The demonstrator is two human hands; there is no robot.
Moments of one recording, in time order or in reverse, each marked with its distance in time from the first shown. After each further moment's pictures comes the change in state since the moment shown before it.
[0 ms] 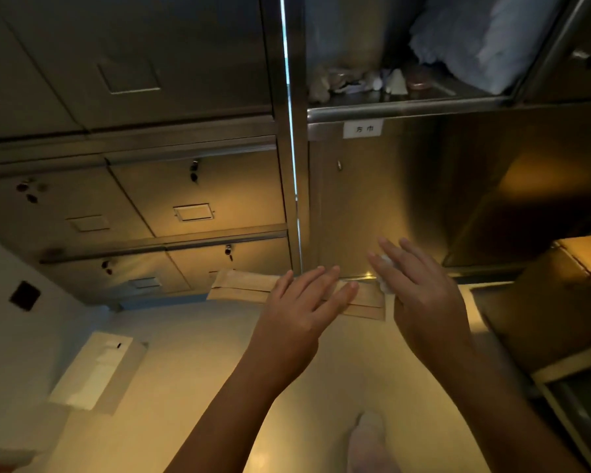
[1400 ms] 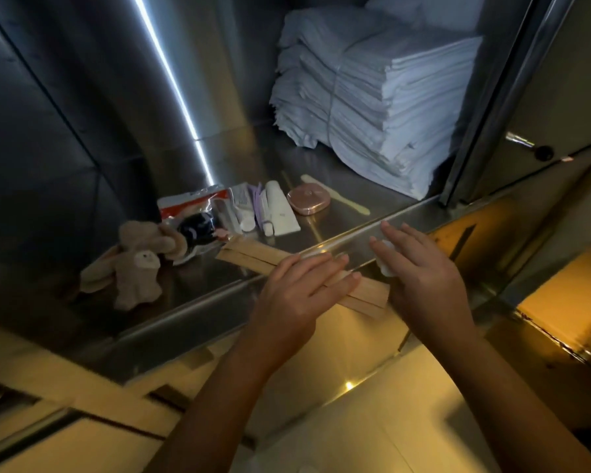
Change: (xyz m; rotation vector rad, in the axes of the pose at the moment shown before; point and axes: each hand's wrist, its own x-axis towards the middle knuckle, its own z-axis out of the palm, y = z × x) left_hand 0.519 -0.165 0.241 -0.299 0.031 0.488; right_hand 0.334 0.373 0.128 -0.258 0.137 0.278
